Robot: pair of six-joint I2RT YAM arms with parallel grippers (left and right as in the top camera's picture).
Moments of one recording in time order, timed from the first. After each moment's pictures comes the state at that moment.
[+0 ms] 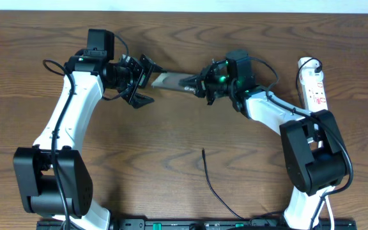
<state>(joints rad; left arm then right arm) -0.07 1.75 1.40 -0.81 0.76 -1.03 0.37 1.98 1.14 0.30 -0.85 1.59</state>
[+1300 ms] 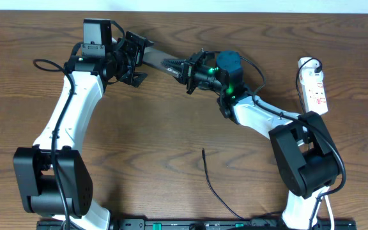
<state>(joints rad) -0.07 1.75 1.40 -0.51 0.51 -1.35 0.48 1.99 1.14 0.75 -0.69 2.04</state>
